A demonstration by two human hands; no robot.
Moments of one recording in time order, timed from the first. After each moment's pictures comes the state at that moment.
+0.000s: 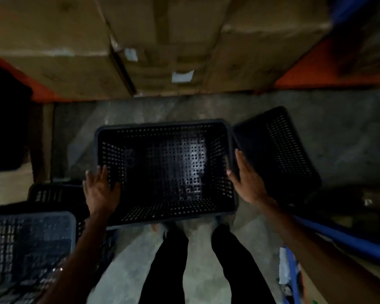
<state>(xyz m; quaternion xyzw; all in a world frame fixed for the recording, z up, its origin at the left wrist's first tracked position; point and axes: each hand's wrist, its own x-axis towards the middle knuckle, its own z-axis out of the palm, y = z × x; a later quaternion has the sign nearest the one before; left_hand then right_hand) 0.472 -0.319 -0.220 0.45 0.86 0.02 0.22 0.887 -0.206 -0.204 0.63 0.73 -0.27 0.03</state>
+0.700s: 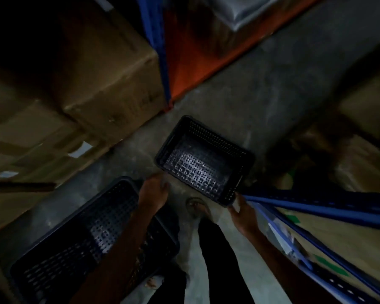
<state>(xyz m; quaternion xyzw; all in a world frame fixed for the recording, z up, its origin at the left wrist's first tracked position) 0.872 -0.093 -0.153 0.69 0.61 -0.03 0.38 1.101 -0.277 -0.193 0.86 0.26 -0.41 -0.13</state>
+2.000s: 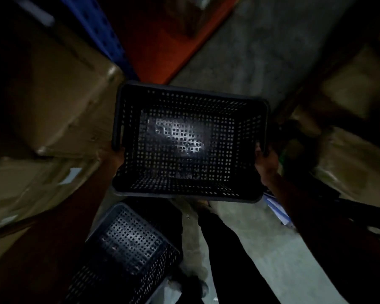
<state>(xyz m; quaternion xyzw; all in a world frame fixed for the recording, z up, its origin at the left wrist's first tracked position) 0.913 0.126 -0.143 0.57 0.72 -0.04 0.41 1.264 -0.149 -0.148 0.92 0.05 -0.29 -0.25</state>
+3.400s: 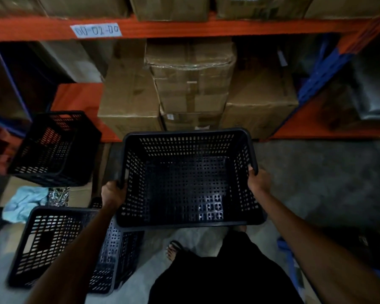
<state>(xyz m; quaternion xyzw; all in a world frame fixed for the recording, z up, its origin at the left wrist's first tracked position) 0.449 -0.332 0.031 0.30 0.92 0.09 0.24 0.865 -0.173 0.011 0.80 0.49 -0.33 -0.12</state>
